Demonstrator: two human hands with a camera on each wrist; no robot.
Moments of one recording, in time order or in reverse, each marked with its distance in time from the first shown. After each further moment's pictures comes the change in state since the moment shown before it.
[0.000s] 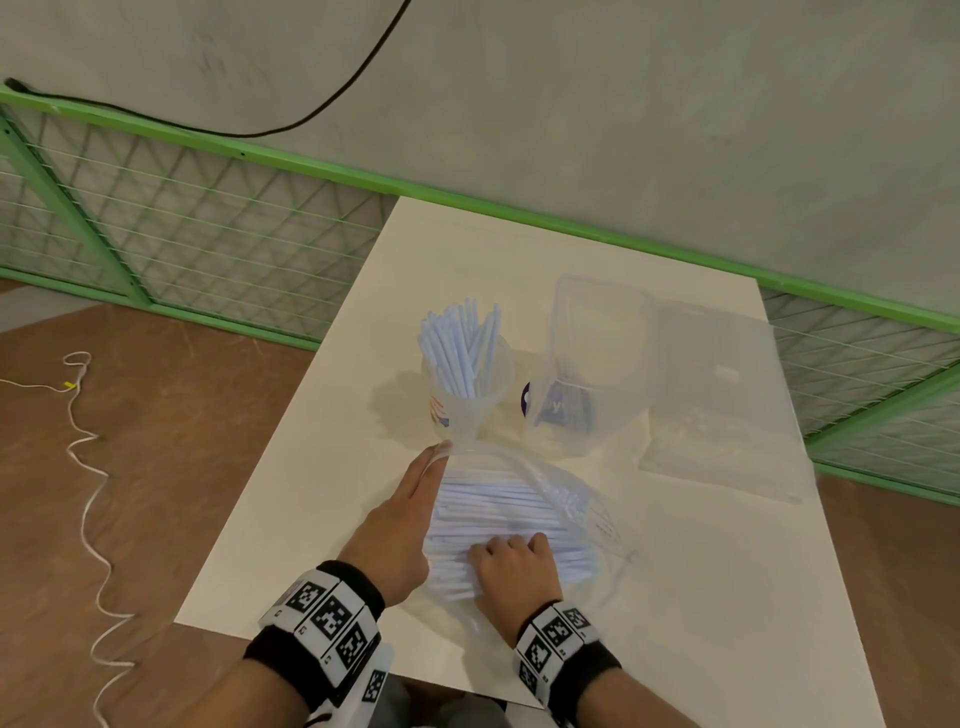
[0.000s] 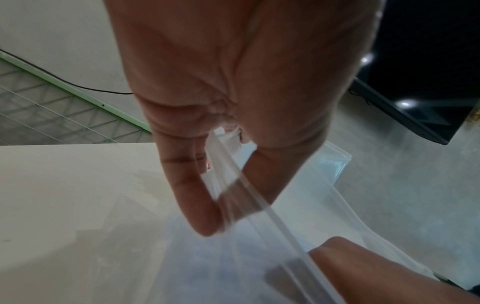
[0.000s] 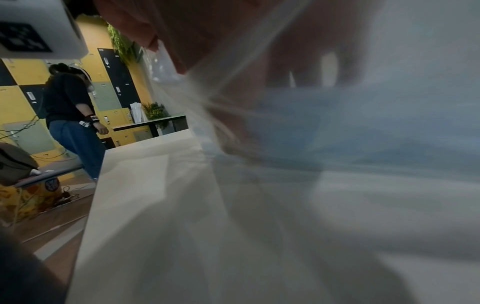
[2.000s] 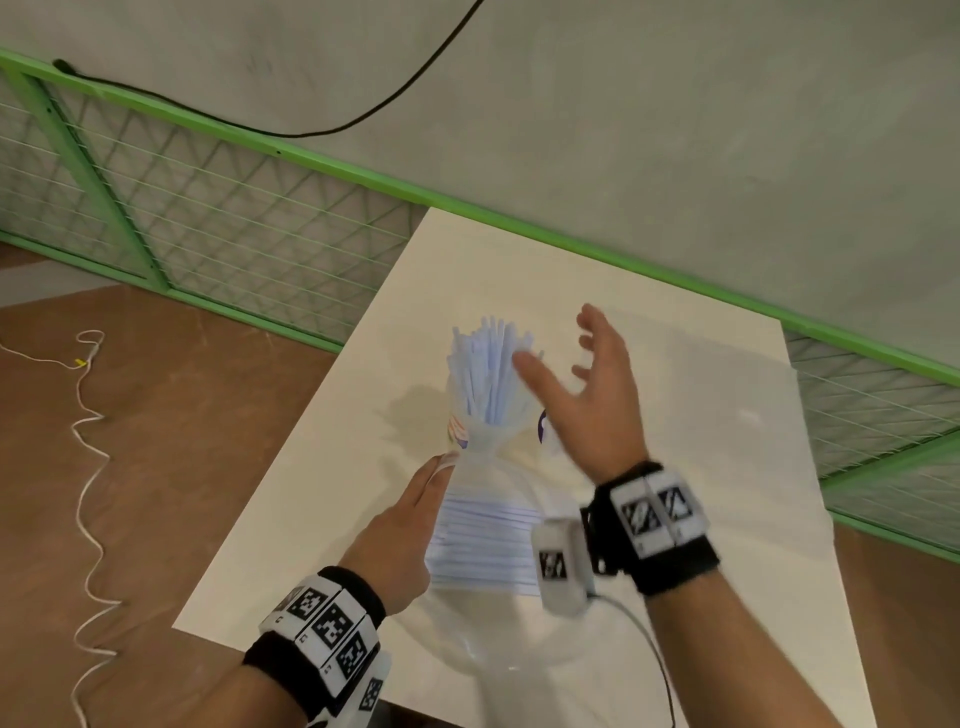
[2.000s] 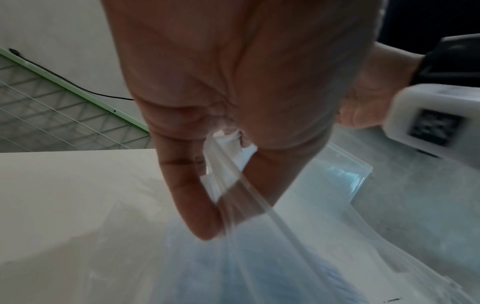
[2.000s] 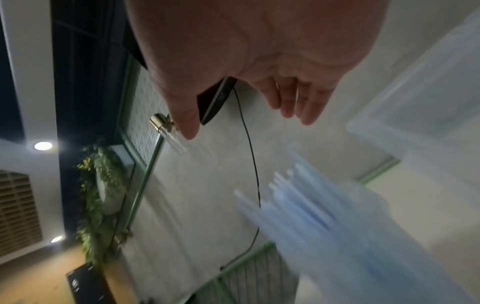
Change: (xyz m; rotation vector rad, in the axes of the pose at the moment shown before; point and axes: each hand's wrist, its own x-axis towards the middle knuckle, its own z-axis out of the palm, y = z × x) left_hand 0.003 -0.004 -0.020 0.030 -0.034 -0.063; right_hand 0.050 0.055 -0.192 1.092 0.697 0.189
